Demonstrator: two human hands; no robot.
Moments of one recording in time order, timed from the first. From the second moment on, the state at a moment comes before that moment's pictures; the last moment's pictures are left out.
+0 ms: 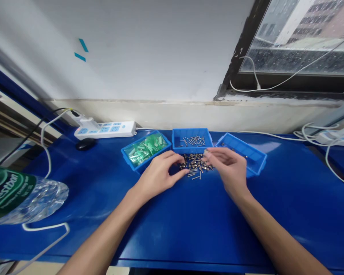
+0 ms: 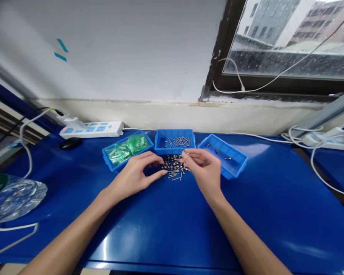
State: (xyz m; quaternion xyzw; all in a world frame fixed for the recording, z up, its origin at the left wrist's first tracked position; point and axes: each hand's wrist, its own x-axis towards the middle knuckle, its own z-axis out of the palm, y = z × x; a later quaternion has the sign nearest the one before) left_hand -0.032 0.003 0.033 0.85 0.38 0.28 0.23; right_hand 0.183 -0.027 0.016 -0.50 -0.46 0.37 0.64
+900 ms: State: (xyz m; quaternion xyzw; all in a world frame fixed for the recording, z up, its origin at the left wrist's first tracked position) left_hand -0.041 0.012 0.018 0.90 0.39 0.13 0.15; right_hand 0.189 -0.025 0.014 -0.50 -0.46 0.30 0.67
